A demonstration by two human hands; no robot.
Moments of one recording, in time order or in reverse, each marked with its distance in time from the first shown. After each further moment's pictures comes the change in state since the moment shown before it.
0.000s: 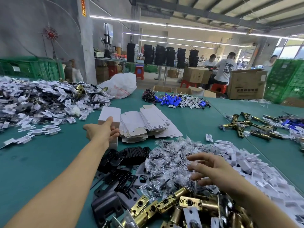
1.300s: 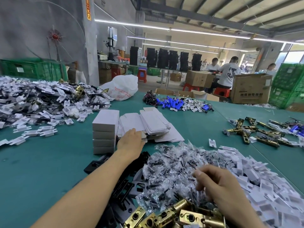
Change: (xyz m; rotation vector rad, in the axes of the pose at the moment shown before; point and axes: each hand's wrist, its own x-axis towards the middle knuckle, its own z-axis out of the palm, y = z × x) left_hand -0.015 -0.065 0.053 1.541 -0.517 0.852; right_hand -0.004 0.015 0.015 -0.168 0.215 -0.260
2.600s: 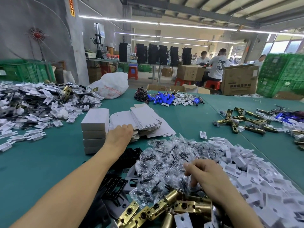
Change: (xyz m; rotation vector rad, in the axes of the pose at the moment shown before) left_hand 0.000 -0.002 -0.012 0.516 0.145 0.095; right_hand 0.006 0.007 0.000 -0.145 -0.008 0.152
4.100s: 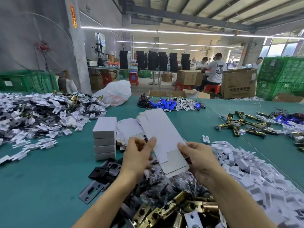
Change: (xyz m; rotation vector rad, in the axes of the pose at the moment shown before) left_hand -0.089 0.025 -0.077 -1.819 -0.037 -0.423; right_hand 0.032 -0.065 0.025 0.746 0.083 0.258
